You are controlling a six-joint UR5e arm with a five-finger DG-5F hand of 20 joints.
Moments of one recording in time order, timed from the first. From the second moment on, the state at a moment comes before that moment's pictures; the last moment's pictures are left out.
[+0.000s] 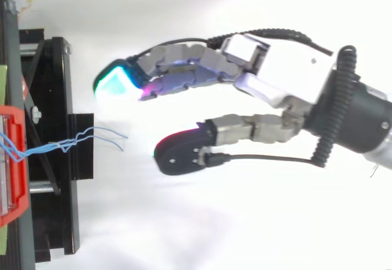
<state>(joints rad) 0.24 -2.24 -1.34 -2.72 -0.95 -0.11</state>
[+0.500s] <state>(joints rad) 0.22 -2.37 -1.27 -2.60 -0.96 -0.16</state>
